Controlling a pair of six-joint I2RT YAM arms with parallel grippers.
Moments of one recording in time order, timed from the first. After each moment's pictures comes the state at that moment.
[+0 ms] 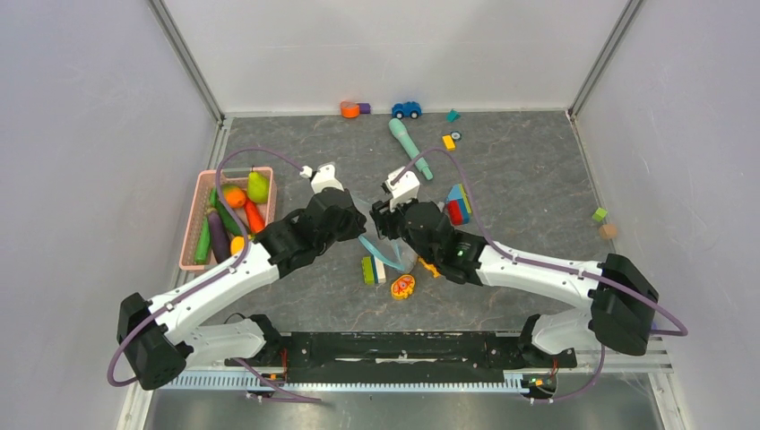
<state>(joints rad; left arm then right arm) -0.84 1.11 0.93 -0.44 -0.39 -0.85 1.05 1.36 0.89 0.24 0.42 0.16</state>
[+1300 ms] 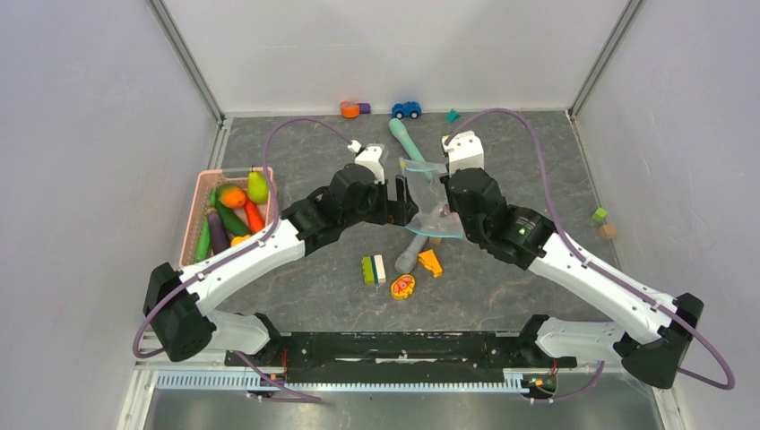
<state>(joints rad) -0.84 1.33 1.12 -0.34 -0.16 -0.56 0.88 1.14 1.17 -0.42 0.72 0.07</state>
